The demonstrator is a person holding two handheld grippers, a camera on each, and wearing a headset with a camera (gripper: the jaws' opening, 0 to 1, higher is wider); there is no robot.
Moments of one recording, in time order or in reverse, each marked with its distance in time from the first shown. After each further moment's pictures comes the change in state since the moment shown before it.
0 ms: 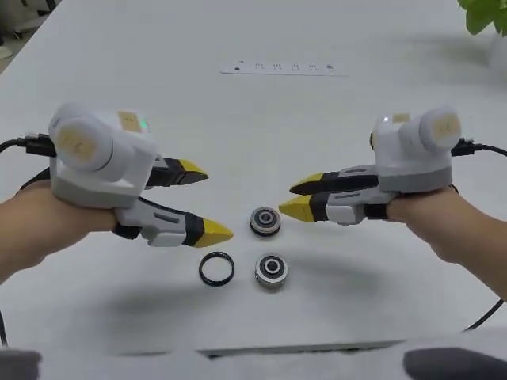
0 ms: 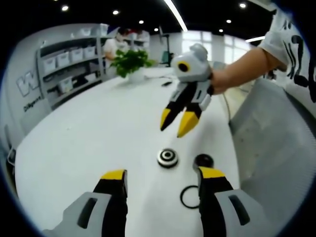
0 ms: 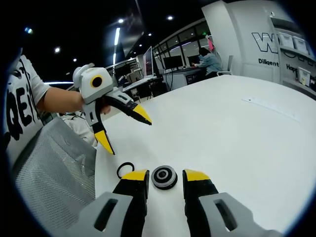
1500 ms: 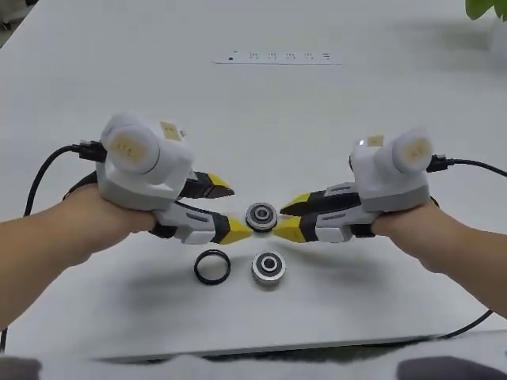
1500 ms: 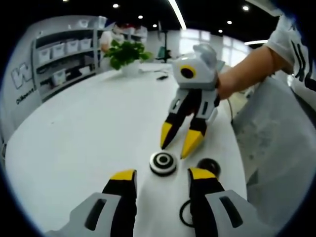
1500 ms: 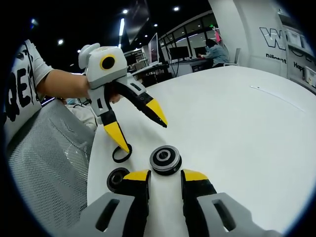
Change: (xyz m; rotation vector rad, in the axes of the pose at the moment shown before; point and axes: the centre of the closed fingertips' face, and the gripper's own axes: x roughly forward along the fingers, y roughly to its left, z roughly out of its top) left arm 0.048 -0.008 -0.008 -0.040 0.031 -0.073; right arm 0.021 -0.002 -0.041 -0.030 0.080 0.047
